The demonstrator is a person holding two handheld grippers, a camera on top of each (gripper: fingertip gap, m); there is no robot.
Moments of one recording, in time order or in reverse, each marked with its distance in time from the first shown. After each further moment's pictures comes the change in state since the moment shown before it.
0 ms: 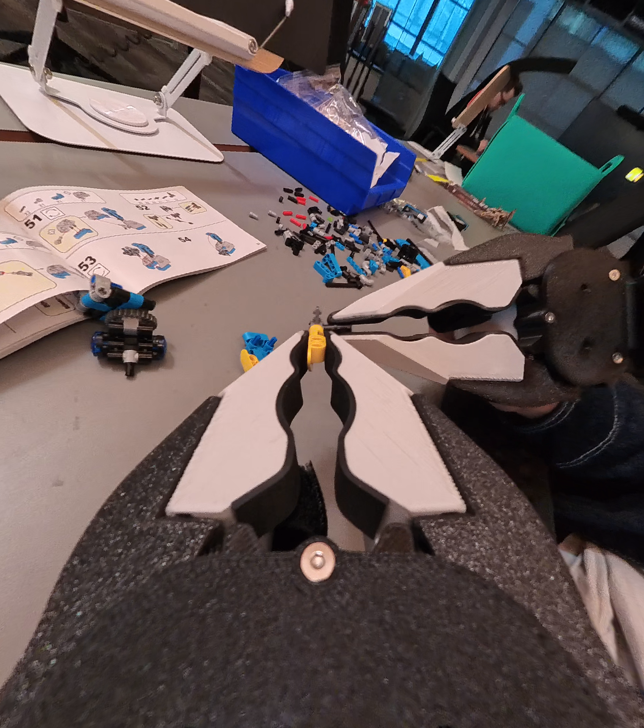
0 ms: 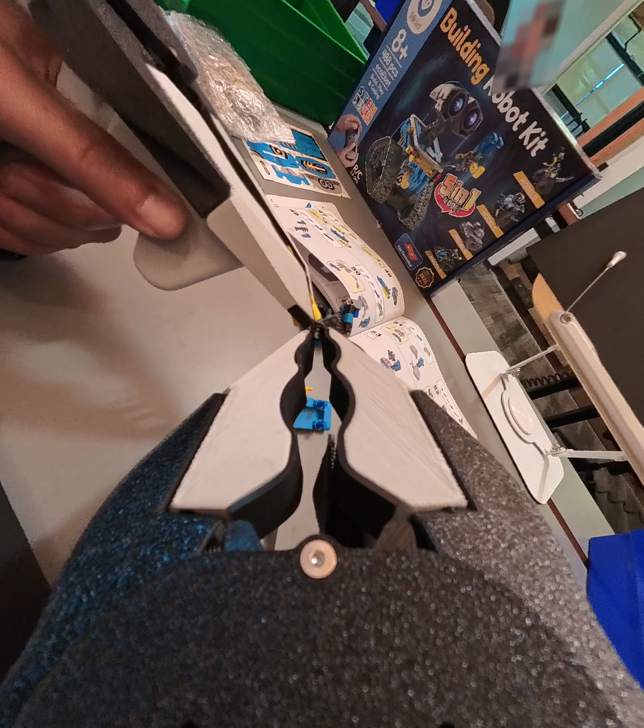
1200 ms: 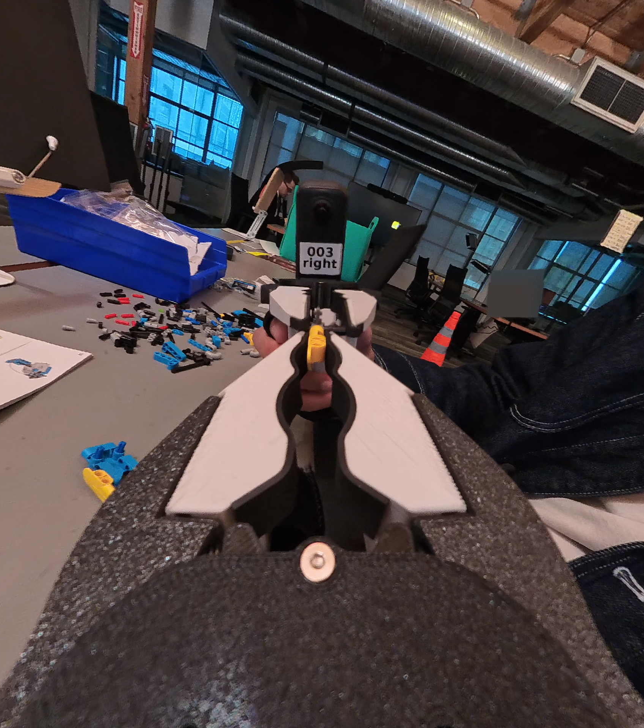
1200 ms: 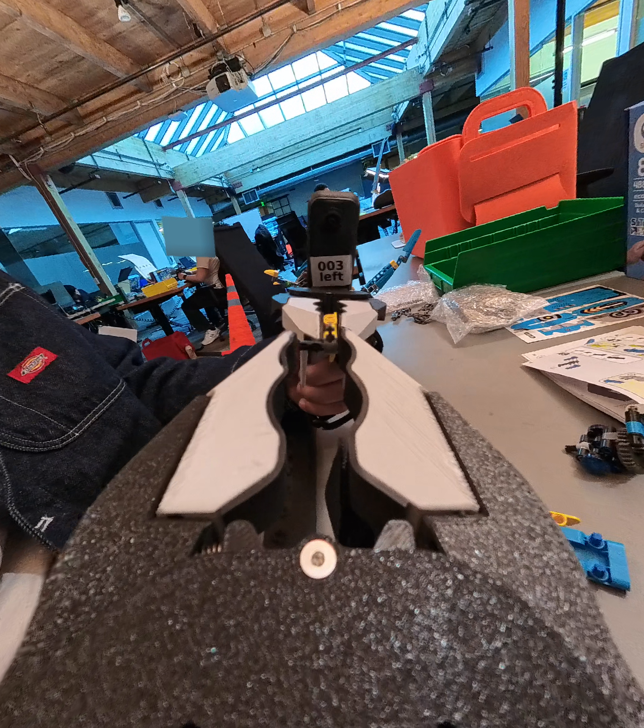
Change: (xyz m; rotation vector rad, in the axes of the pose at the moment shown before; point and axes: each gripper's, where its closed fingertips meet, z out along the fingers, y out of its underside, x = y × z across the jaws) left arm 0.089 -0.031 -0.035 0.197 0.503 0.102; right arm -0.001 -0.066 -0.080 0.631 -0.828 0.785
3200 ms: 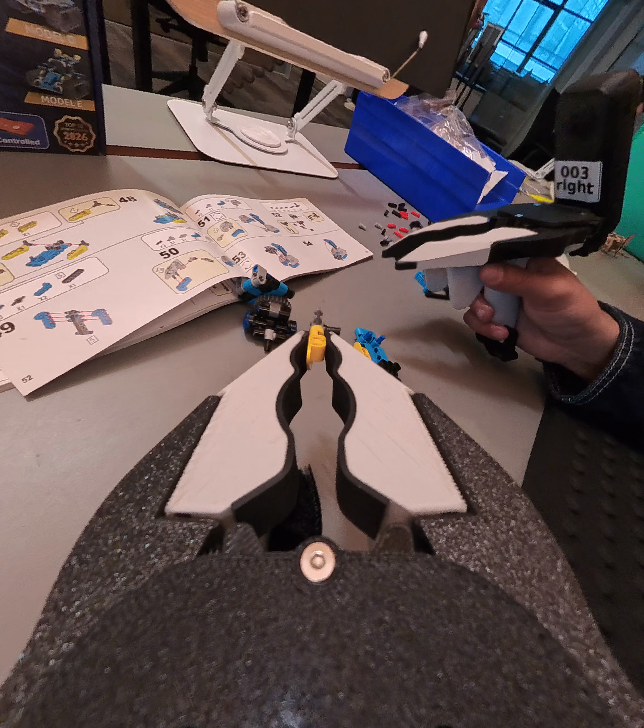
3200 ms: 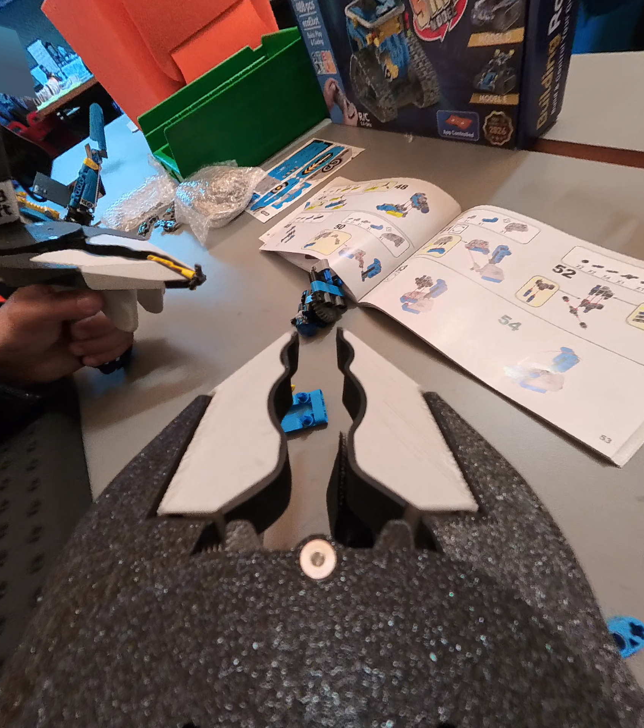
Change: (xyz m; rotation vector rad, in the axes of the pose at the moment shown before) left arm -0.135 0.034 -0.078 -0.168 -0.738 -0.076; right arm 0.167 0.045 -0.058 -0.300 0.618 0.121
